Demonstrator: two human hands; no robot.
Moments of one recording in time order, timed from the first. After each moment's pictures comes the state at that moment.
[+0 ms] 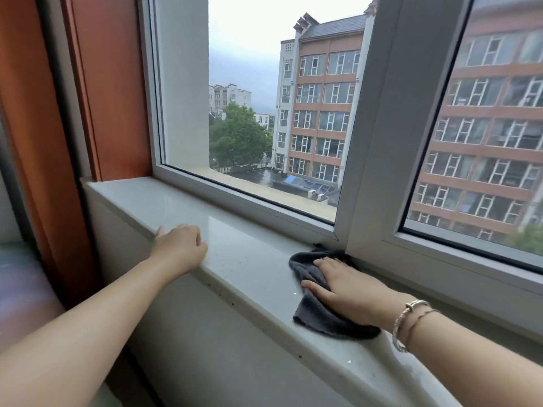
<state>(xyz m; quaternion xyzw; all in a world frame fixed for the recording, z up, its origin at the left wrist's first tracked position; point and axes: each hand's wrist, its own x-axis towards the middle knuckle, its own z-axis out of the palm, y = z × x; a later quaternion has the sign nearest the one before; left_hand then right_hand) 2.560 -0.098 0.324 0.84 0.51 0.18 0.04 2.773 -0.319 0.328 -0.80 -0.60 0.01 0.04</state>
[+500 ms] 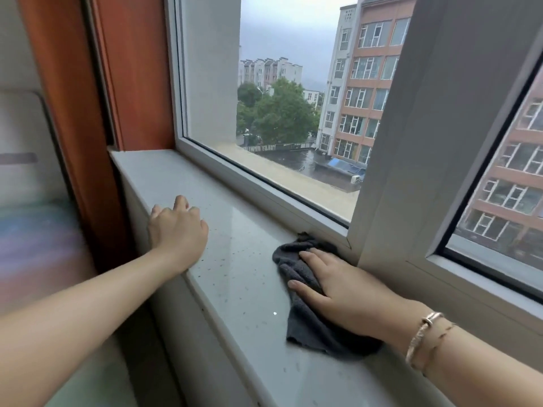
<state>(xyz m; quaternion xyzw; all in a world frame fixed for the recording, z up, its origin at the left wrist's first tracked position) 2.606 -0.090 0.306 0.76 0.61 0.17 -0.15 2.824 -0.276 0.323 -0.70 -0.71 0.02 0.05</state>
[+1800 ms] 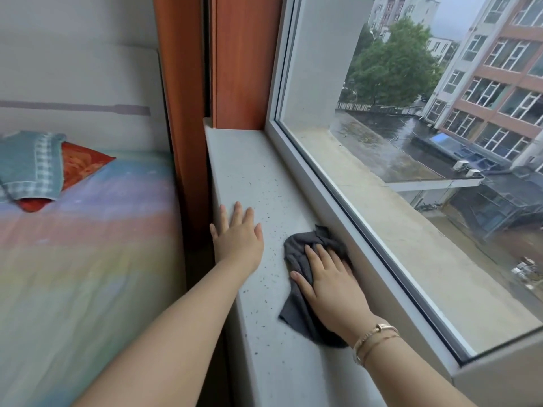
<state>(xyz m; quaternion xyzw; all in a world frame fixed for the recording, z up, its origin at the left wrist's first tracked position) 2.600 -0.014 0.304 0.65 0.72 0.20 0.13 2.773 -0.099 0.326 -0.66 -0.75 0.05 0.02</state>
